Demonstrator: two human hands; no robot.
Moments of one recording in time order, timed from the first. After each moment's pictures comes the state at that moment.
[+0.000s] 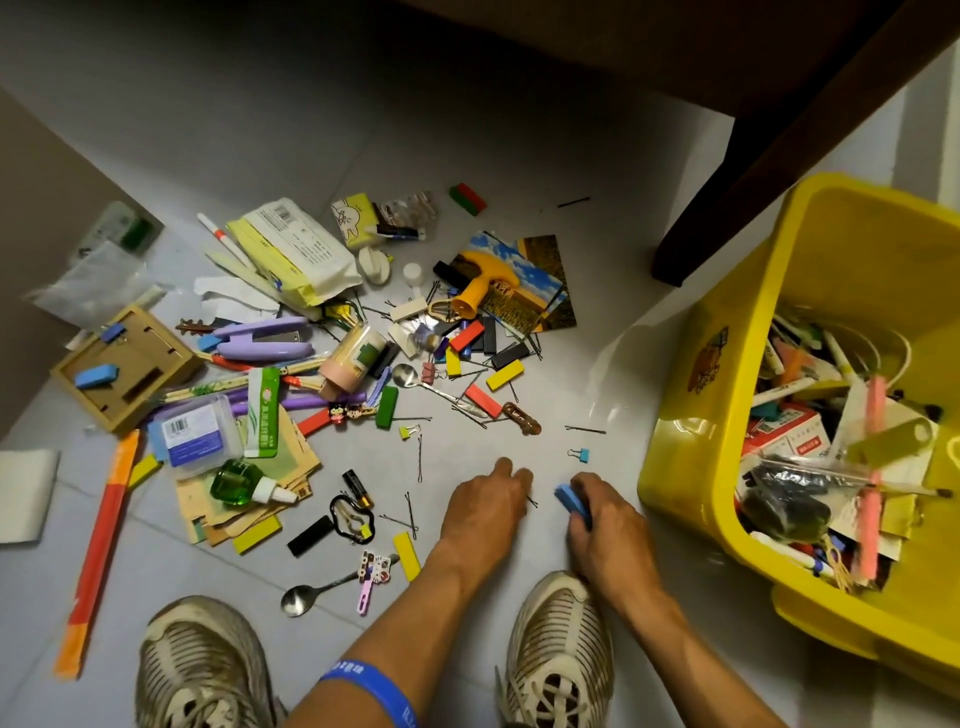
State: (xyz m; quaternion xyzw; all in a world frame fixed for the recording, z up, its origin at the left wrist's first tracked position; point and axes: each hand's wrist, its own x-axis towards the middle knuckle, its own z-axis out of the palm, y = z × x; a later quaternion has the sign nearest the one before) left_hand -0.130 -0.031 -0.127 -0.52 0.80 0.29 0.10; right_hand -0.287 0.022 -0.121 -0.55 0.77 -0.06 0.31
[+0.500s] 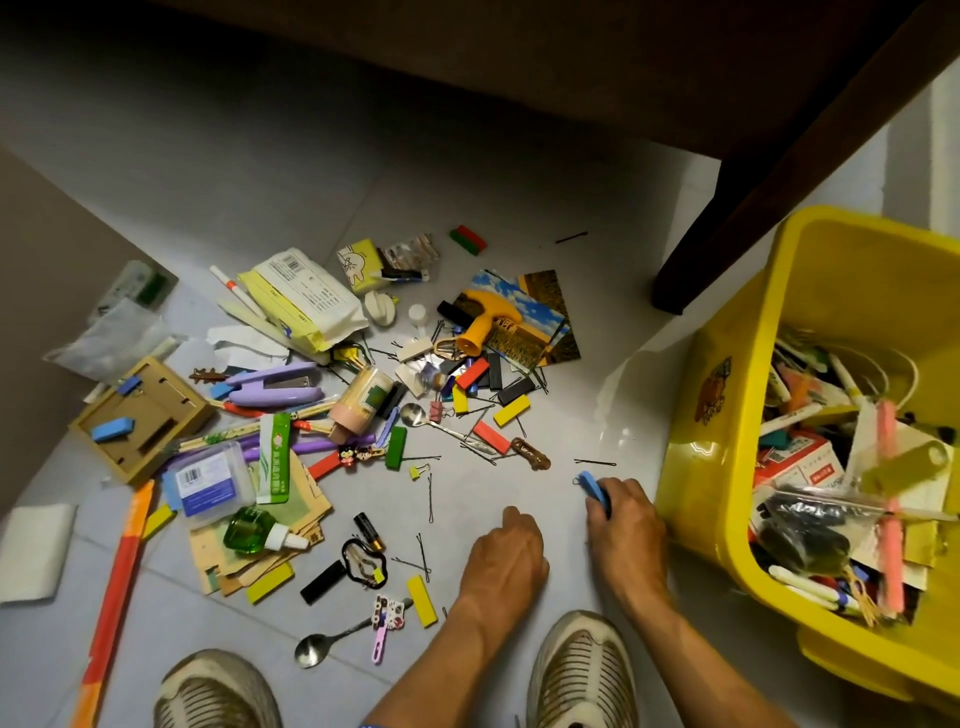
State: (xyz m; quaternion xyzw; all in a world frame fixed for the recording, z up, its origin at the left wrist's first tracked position) left_hand -0.142 -0.020 -0.137 -0.57 0.74 0.35 0.11; right_hand -0.282 -0.016 -0.139 -0.48 0.84 -0.09 0.25
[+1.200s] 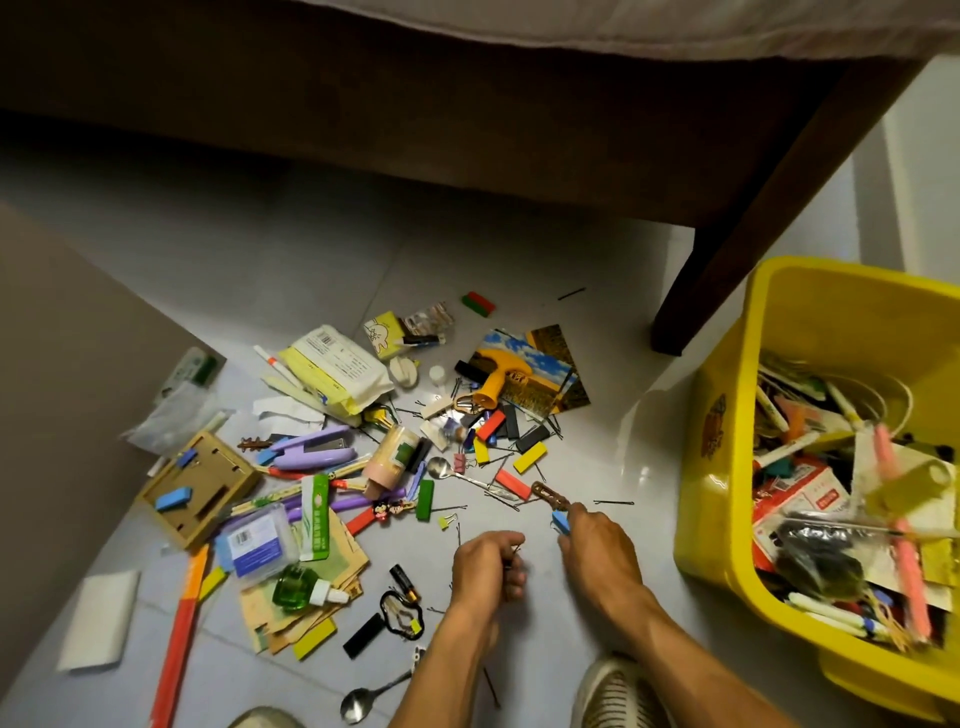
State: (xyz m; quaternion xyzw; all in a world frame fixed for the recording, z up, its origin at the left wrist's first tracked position) left_hand -0.101 -0.051 -0.081 -0.70 0.16 0.66 -0.23; right_hand -0.242 -0.053 -0.114 -0.56 0.78 0.03 0.30
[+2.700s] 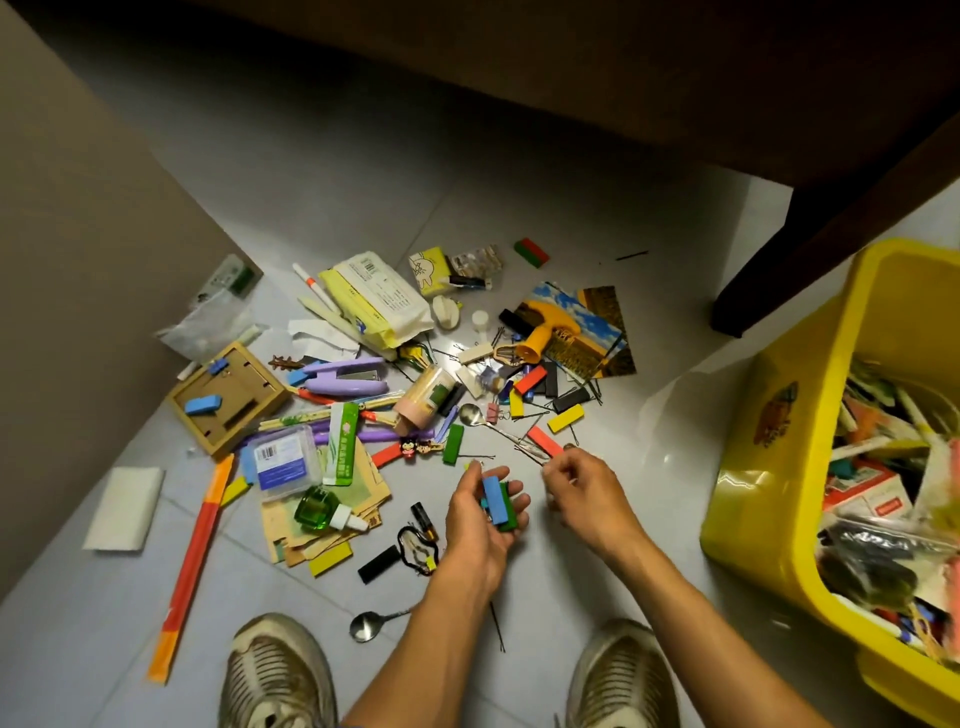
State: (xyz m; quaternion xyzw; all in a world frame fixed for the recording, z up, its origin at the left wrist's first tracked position) left_hand -0.077 -0.061 -0.095 -0.60 -0.08 0.69 -0.40; right_hand -0.207 -0.072 -0.094 -0.45 0.71 -0.18 0.51
